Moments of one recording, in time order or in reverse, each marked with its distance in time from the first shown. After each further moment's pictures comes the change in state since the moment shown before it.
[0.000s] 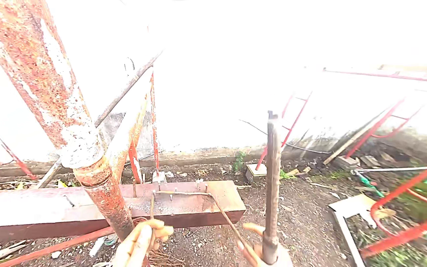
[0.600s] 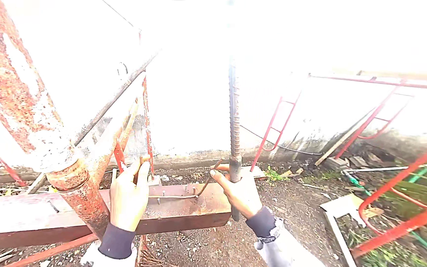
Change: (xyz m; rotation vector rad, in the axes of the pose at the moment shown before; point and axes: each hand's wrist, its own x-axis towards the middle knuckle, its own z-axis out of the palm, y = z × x) left_hand 0.128 0.032 0.034 0.830 0.500 0.369; right_hand 0.147 -0.079 0.009 -0.029 0.051 -0.229
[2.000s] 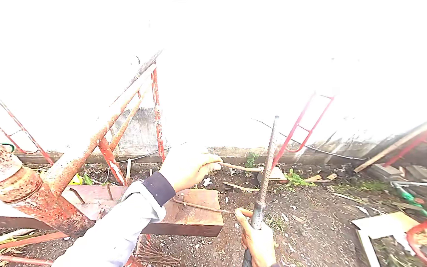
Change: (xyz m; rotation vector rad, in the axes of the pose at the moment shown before) left_hand 0.054 0.096 0.119 0.249 -0.544 0.810; right_hand -0.057 0.159 -0.062 0.301 0.211 0.486
